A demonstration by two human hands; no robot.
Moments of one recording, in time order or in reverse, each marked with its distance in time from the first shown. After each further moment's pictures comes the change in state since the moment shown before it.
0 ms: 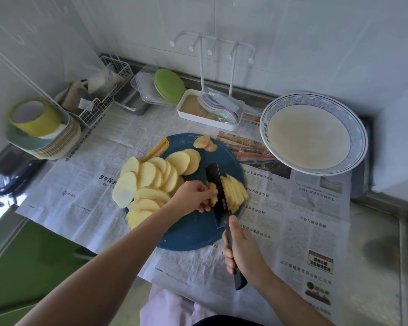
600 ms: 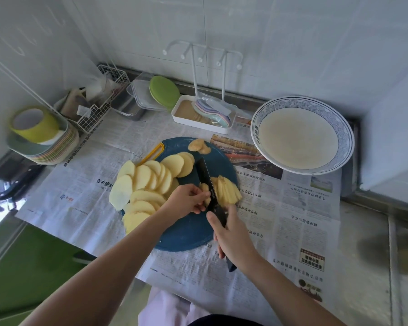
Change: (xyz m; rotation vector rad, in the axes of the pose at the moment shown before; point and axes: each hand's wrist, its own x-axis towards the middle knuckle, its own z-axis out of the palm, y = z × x) left_hand -0.006 -0.006 0.004 -0.026 0.044 0.022; right_hand 0.013 -0.013 -0.003 -0.406 0.060 -0.312
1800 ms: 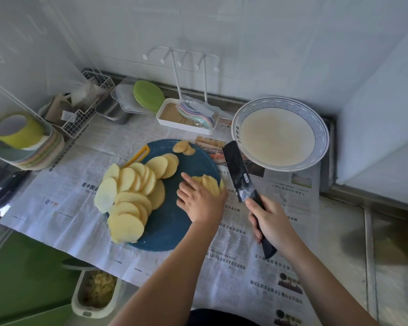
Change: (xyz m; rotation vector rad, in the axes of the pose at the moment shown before) left_hand -0.002 0.035 0.114 0.626 0.624 -0.186; right_hand -0.022 -0.001 -0.106 0.208 0.091 0.025
